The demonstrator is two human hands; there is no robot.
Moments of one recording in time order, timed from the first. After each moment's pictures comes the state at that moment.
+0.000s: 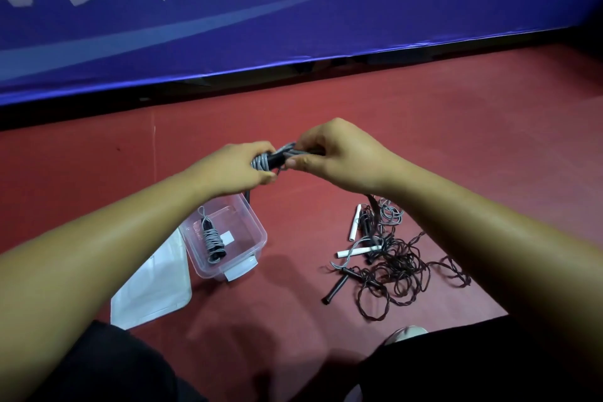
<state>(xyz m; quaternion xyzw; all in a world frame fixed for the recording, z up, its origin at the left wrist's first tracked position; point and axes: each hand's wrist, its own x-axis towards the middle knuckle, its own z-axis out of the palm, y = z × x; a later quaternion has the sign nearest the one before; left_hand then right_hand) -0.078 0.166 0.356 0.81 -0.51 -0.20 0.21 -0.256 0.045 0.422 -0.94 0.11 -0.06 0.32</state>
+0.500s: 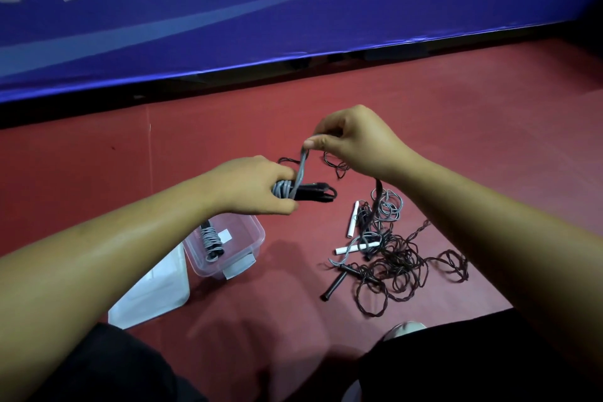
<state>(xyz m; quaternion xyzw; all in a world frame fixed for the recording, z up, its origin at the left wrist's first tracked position) -0.114 0.165 0.368 0.76 -0.63 -0.17 0.04 -0.256 0.008 0.400 -0.93 0.16 -0.15 0.31</state>
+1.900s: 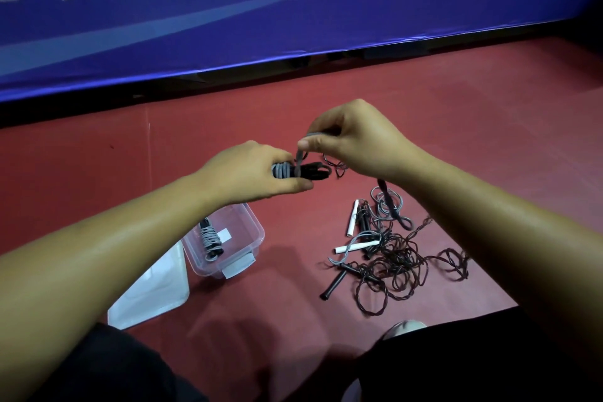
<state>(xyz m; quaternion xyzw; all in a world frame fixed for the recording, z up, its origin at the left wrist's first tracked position) -0.113 0.161 0.373 0.80 -0.58 -0.12 0.12 -0.261 0.021 0.416 -0.92 0.13 -0.13 0.34</state>
